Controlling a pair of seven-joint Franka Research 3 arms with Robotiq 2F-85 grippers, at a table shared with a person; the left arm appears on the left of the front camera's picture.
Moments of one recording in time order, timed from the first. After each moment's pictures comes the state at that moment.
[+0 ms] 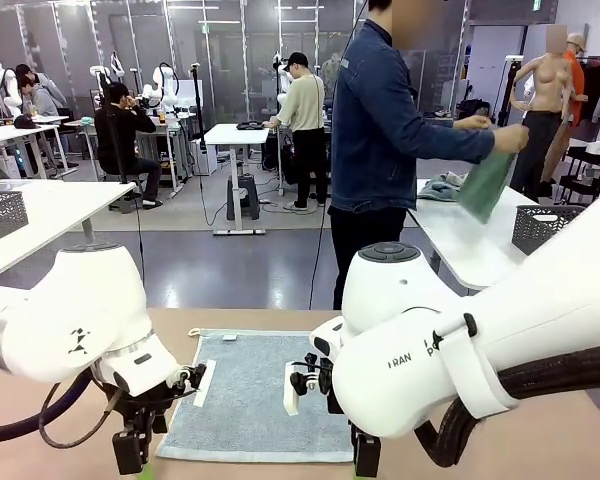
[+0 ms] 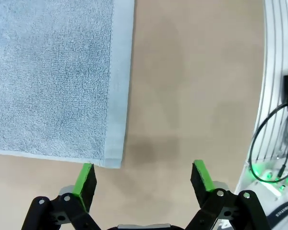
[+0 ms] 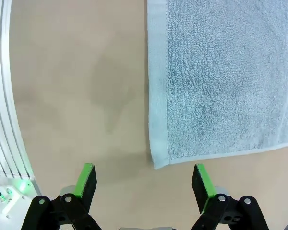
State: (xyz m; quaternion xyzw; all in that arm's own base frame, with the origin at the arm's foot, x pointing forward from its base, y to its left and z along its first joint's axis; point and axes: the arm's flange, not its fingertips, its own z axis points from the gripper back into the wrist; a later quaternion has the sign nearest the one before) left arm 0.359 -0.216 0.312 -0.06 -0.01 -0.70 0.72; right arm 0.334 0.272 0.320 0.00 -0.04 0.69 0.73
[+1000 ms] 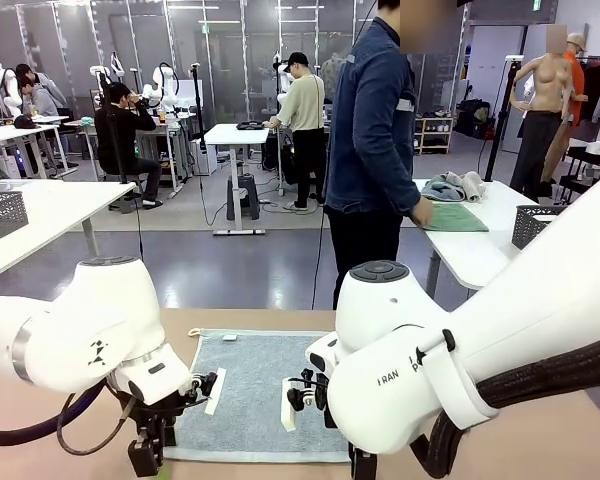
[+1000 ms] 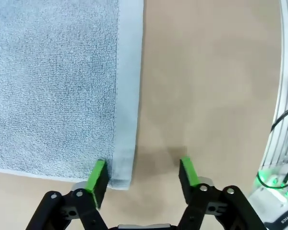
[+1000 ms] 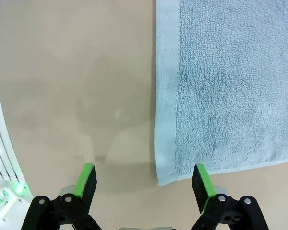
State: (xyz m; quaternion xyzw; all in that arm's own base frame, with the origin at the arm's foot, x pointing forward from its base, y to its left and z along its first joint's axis) left arm 0.365 -0.227 0.295 -0.05 -0.01 -0.70 0.71; right arm 0.335 0.277 0.296 0.00 -0.02 0.69 0.72
